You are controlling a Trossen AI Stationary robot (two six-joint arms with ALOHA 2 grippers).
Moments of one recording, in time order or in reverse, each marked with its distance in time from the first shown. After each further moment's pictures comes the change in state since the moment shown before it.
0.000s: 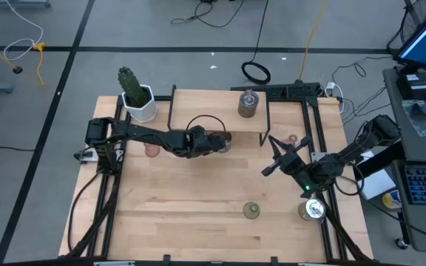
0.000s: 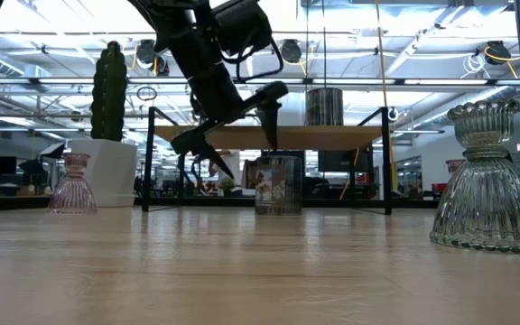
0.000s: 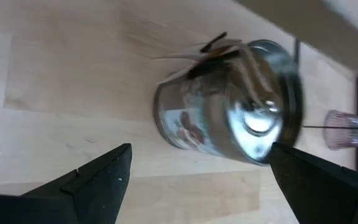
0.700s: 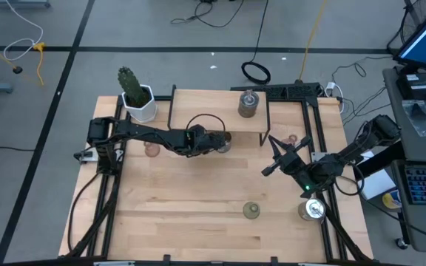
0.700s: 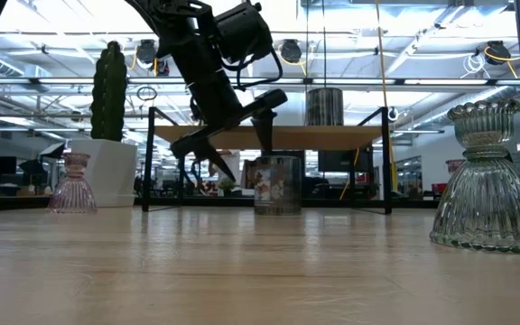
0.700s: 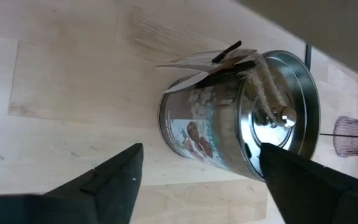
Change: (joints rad) left arm 0.021 0.015 0.000 -0.011 0.018 -0.002; right arm 0.000 0.000 0.000 0.000 0.000 0.000
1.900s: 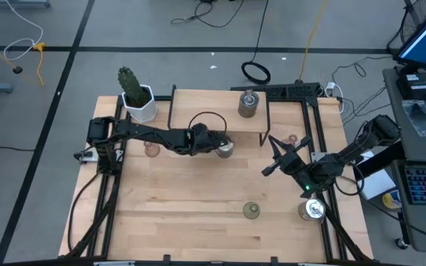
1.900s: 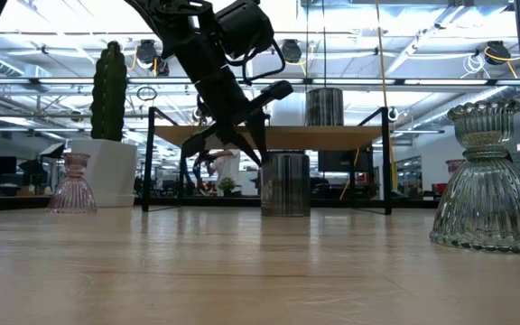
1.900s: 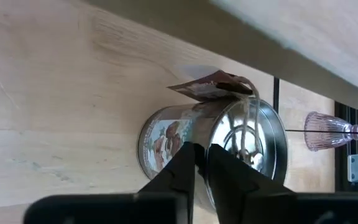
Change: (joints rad) left arm 0.001 -0.001 0.000 0.091 0.003 0.053; right arm 0.000 0.000 0.000 0.000 0.000 0.000
